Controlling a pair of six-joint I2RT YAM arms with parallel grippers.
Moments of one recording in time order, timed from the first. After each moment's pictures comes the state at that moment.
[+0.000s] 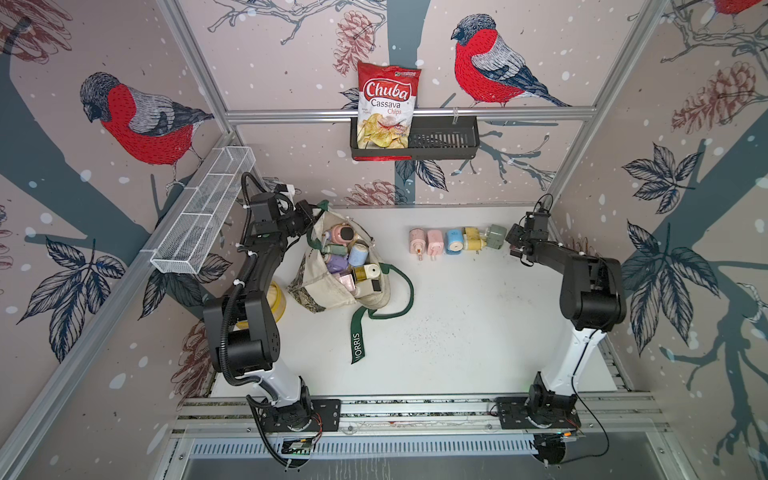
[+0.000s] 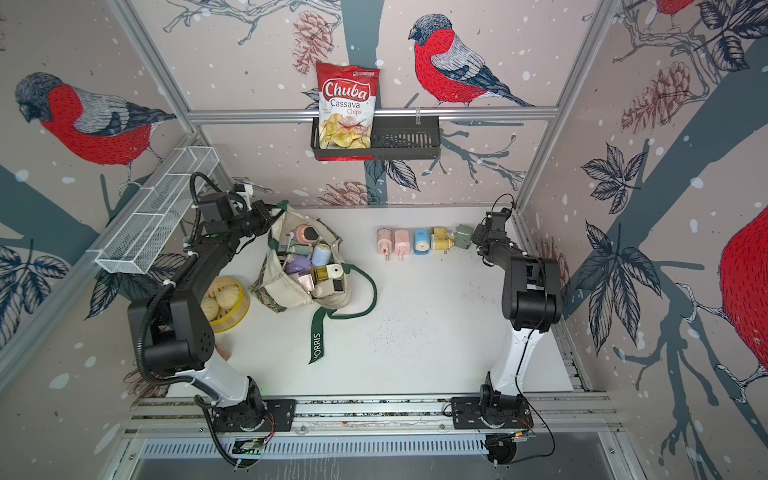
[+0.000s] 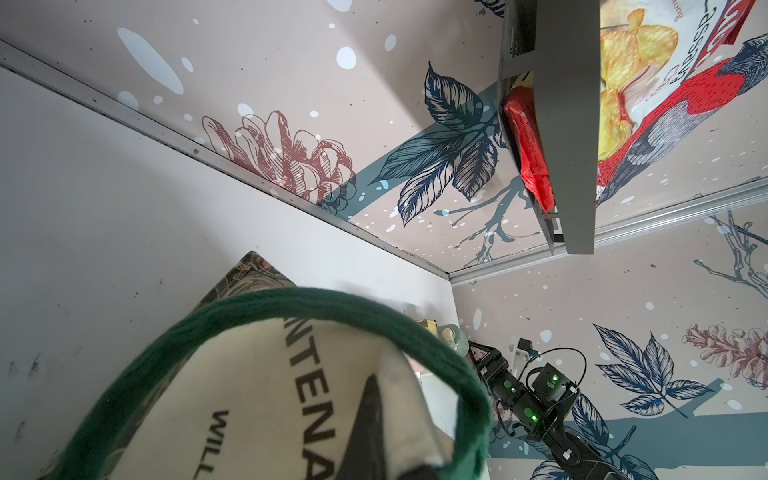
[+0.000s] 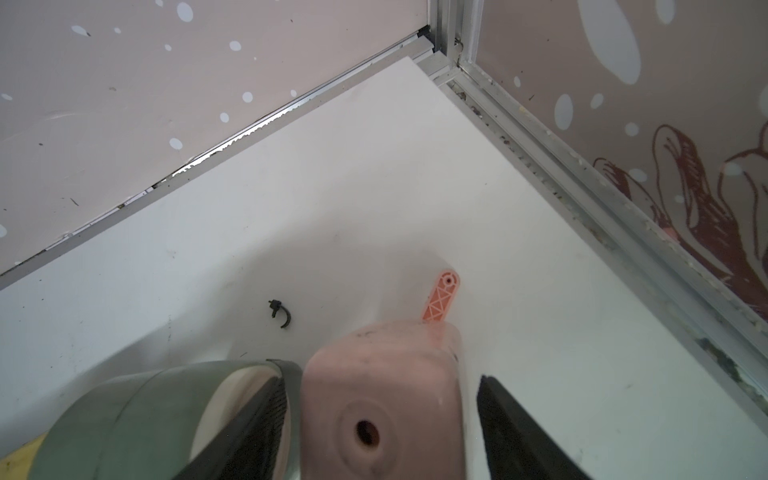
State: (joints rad) left arm 0.17 1.66 1.30 -0.01 0.79 -0.73; right arm -0.04 1.96 1.26 0.03 0.18 0.34
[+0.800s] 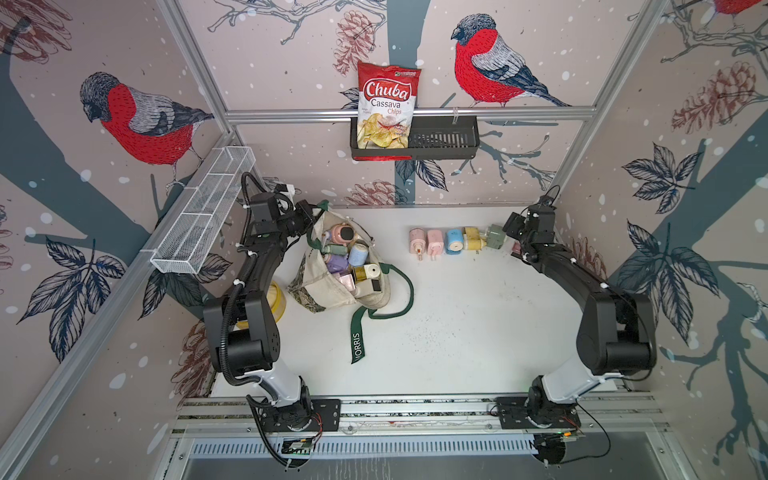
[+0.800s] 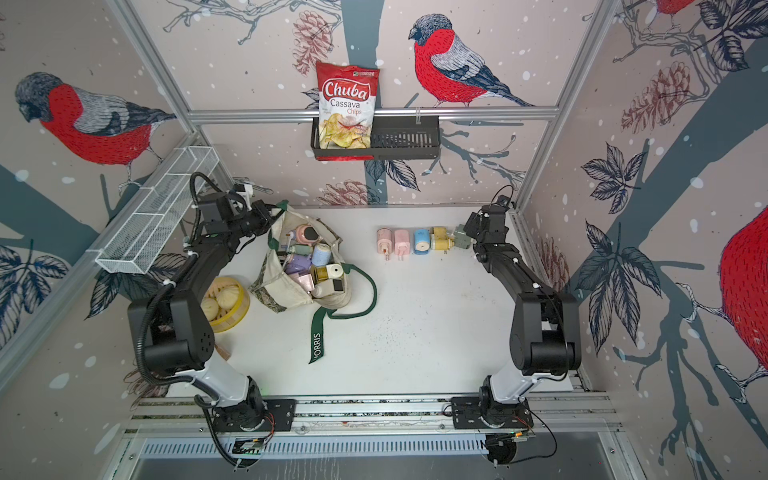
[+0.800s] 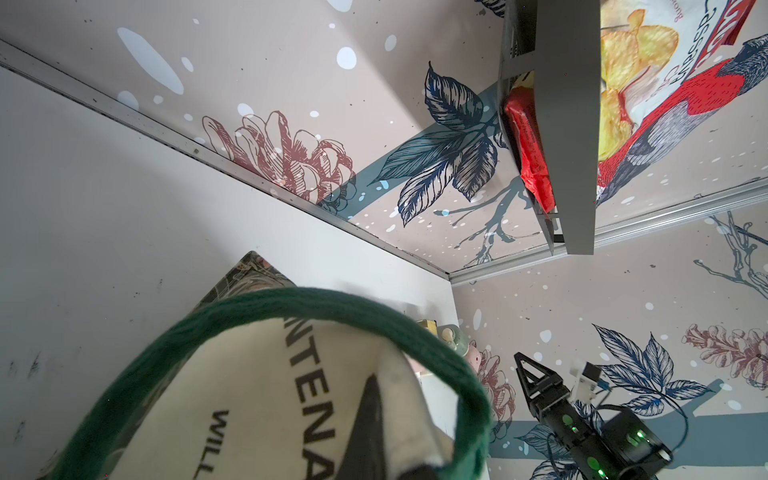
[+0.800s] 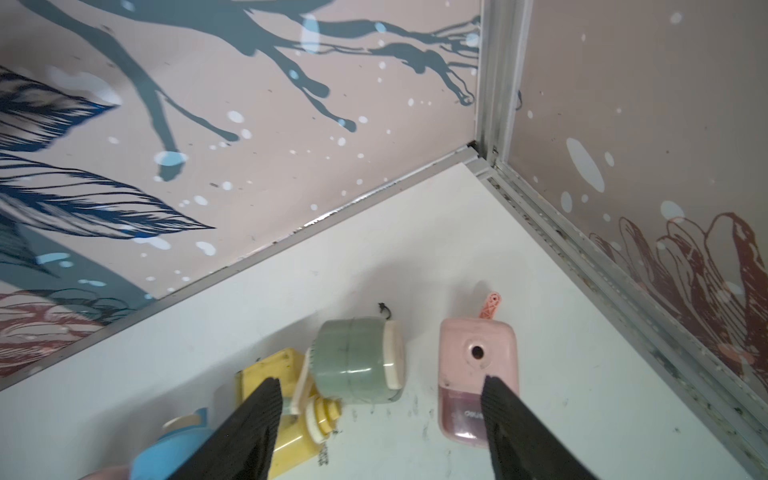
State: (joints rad) left arm 0.17 1.66 1.30 0.00 0.78 -0.73; right arm 0.09 1.57 1.11 0.04 0.21 0.33
